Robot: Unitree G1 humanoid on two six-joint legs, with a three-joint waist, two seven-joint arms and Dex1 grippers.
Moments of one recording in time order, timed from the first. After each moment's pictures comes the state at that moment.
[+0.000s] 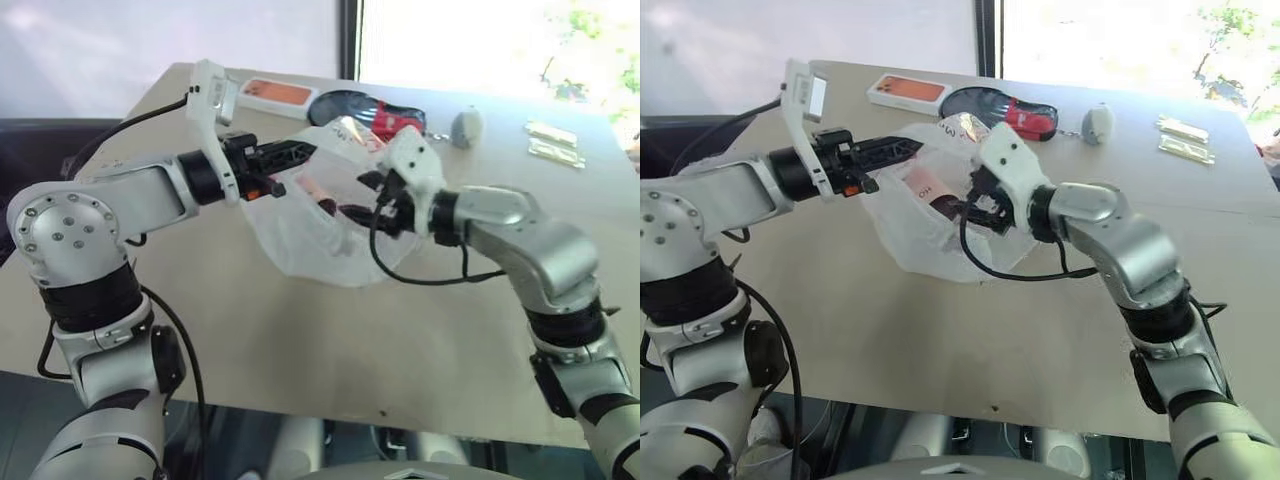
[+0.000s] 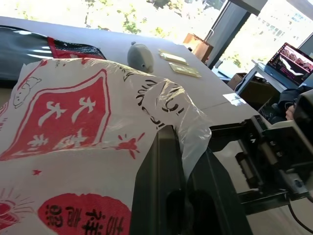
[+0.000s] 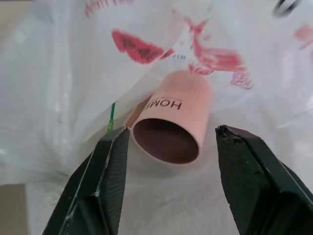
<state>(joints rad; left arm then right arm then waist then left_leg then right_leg) -0.83 0.62 0.35 -0.23 -1.16 1.37 -0.22 -0.76 -0.40 0.19 -0.48 0.40 1.07 0.56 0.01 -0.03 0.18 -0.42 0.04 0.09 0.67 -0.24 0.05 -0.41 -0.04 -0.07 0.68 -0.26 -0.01</state>
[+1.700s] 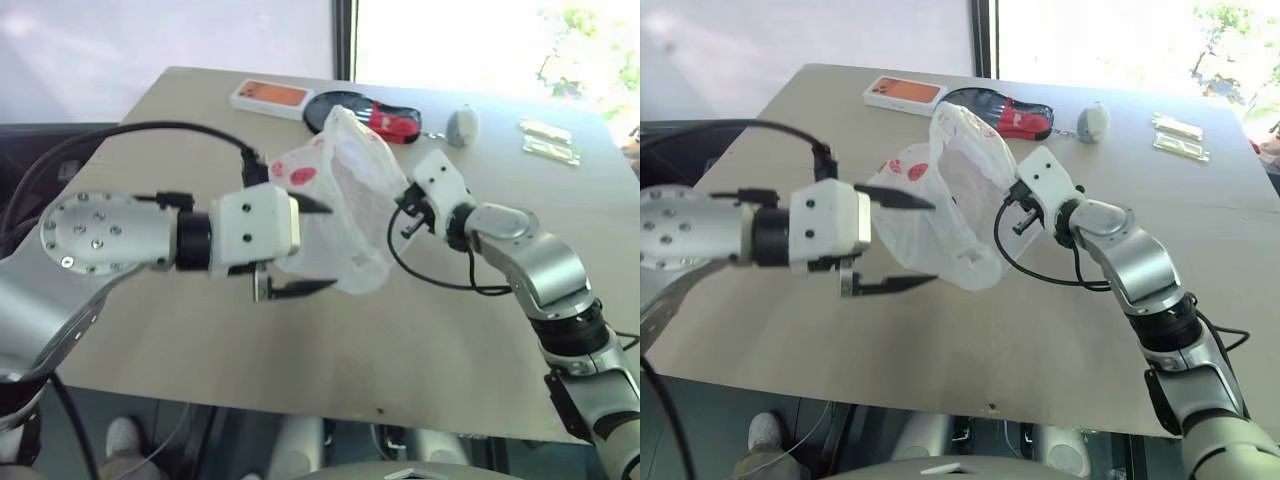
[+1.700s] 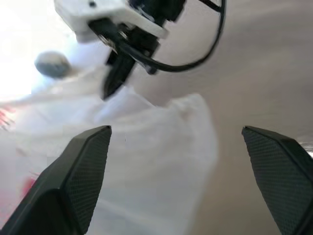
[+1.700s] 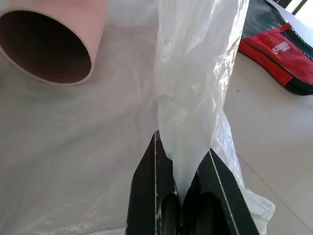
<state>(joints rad) -0.59 1.13 -0.08 -0.64 -0.55 0.55 -0.96 -0.69 -0.44 0.25 -0.27 0.19 0.93 0.43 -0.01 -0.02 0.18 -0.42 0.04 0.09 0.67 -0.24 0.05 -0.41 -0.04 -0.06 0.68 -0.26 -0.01</state>
